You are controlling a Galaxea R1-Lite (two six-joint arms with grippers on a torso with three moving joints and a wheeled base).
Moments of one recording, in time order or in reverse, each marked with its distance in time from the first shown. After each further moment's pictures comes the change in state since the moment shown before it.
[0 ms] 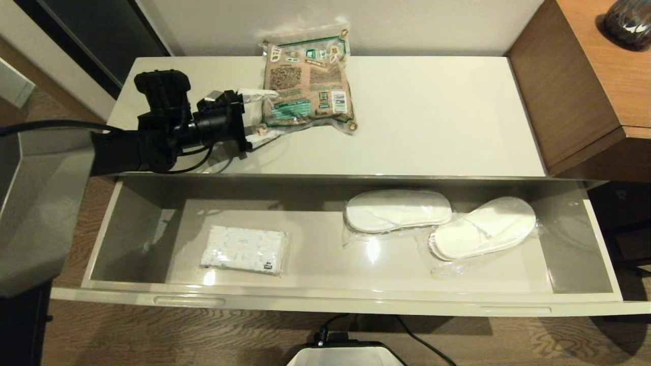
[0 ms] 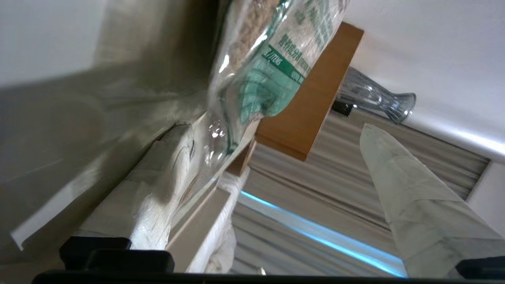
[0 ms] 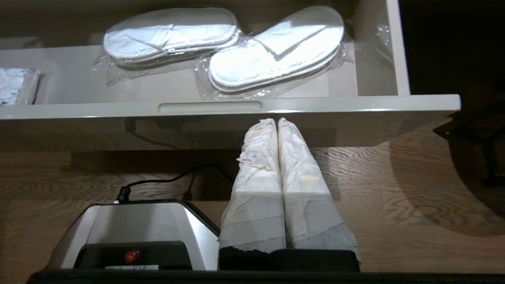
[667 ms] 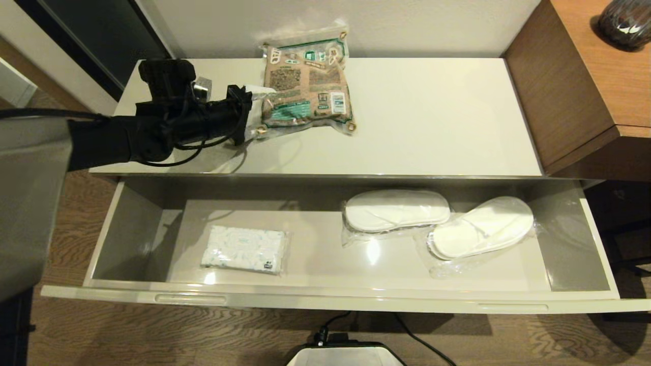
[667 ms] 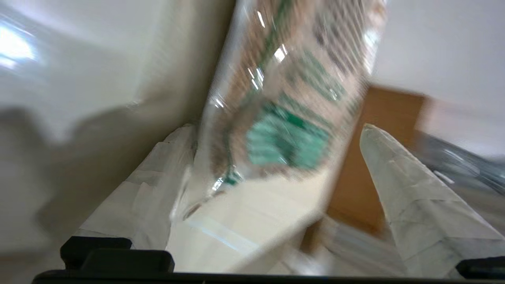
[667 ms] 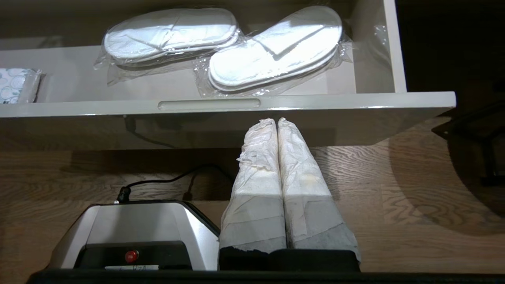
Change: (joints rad) left arm 0.001 0.003 0.002 0.199 0.455 0.293; right arm 0.000 0.000 0.000 0.000 0.001 0.000
